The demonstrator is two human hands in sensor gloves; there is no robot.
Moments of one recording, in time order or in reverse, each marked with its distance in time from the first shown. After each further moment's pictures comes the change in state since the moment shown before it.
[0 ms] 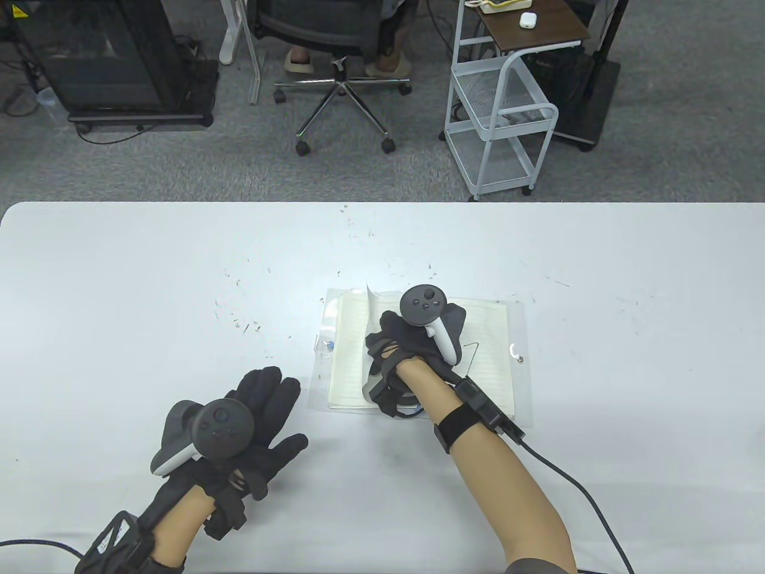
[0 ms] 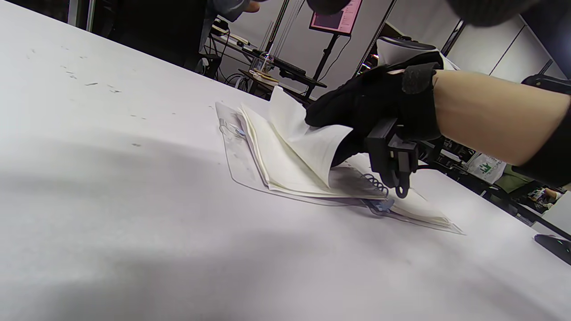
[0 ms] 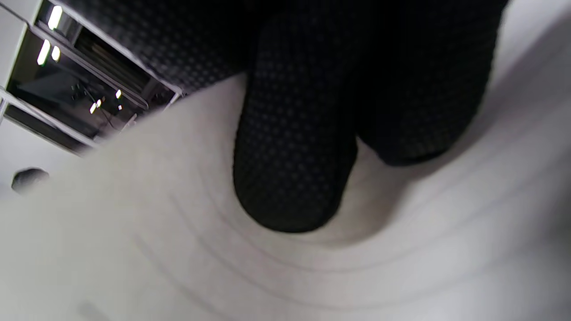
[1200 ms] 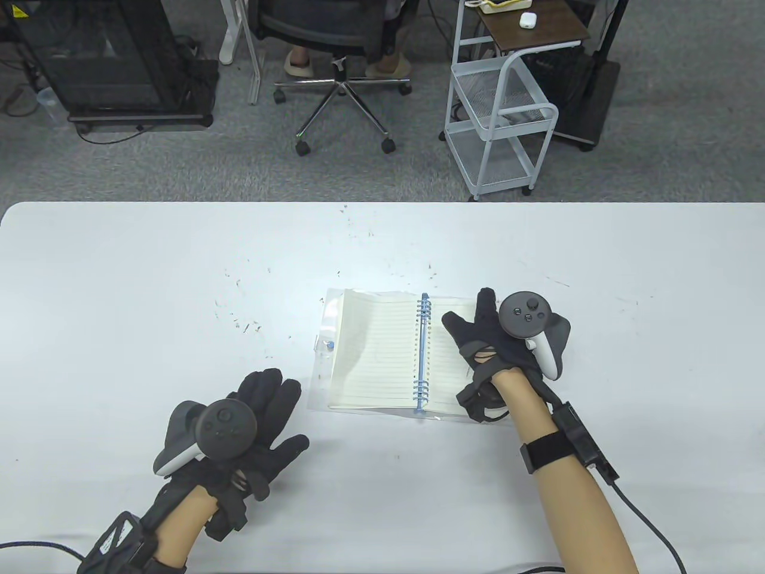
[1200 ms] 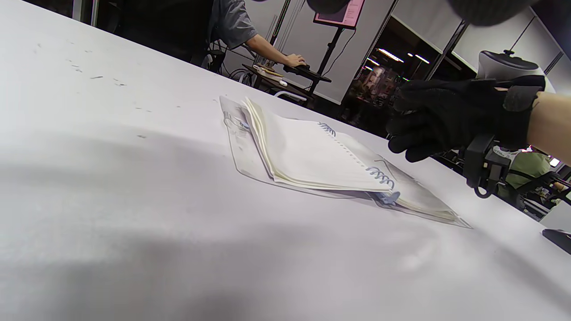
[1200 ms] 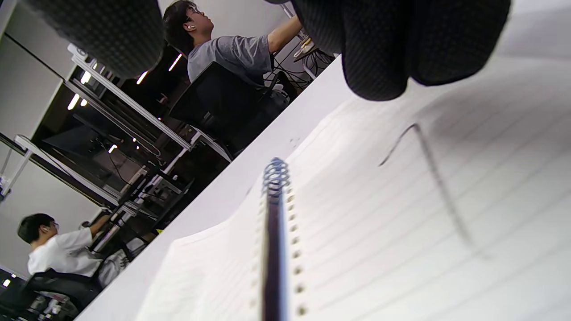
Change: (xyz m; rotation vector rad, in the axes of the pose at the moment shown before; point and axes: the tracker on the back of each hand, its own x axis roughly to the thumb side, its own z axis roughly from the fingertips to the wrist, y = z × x) left_hand 0.002 -0.002 0.000 -0.017 0.016 -0.006; right_hand -0.078 -0.117 0.049 -0.208 -0.054 0.034
